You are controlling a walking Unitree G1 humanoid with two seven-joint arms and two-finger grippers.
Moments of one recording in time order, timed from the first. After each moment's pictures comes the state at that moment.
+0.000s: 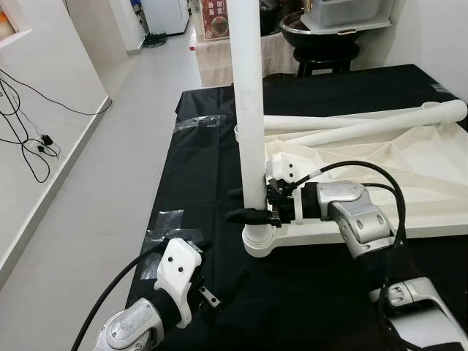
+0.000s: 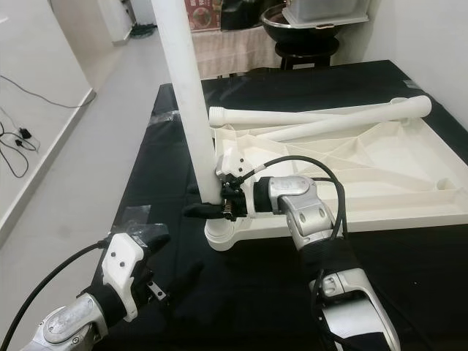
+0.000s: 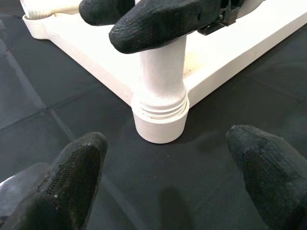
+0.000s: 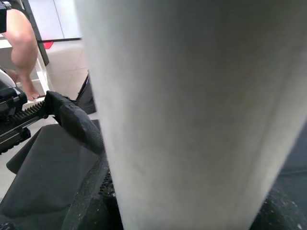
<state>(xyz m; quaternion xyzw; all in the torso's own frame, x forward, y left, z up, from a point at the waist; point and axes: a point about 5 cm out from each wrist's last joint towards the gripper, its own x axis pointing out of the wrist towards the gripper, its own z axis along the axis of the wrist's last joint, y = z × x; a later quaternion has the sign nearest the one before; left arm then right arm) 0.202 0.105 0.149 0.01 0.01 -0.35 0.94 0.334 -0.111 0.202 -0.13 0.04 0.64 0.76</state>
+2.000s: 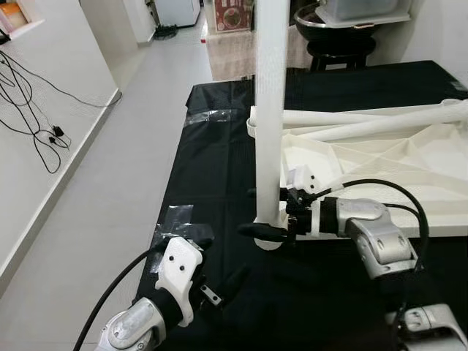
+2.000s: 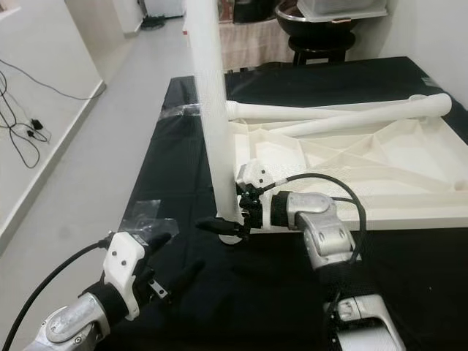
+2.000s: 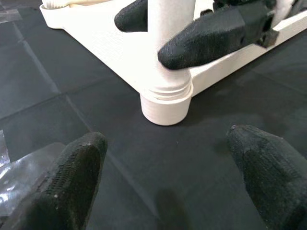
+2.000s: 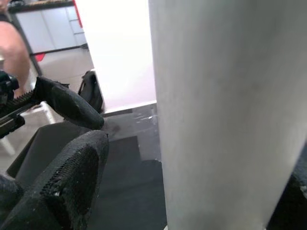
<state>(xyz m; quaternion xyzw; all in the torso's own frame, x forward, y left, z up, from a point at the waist) 0.202 0.103 0.148 0.00 0.02 -0.35 0.94 0.328 -0.149 0.190 -0.10 0.06 0.59 0.80</state>
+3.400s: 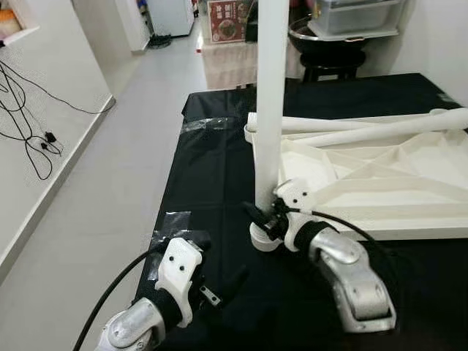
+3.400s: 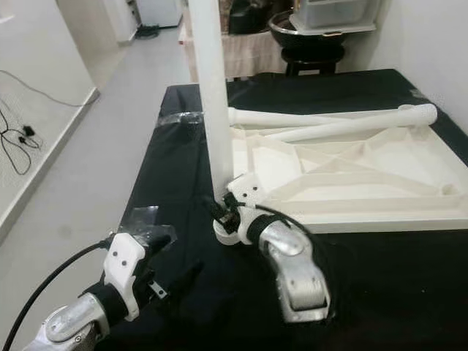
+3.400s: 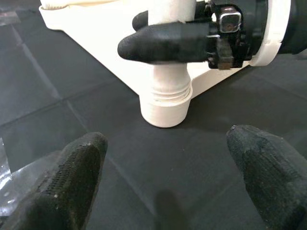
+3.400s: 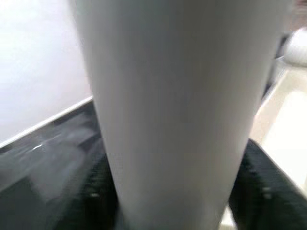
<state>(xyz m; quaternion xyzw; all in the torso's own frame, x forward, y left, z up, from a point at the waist) 0.208 0.105 0.150 0.00 0.01 -0.35 0.94 0.303 -0.117 0.168 -0.06 0.03 0.35 0.94</state>
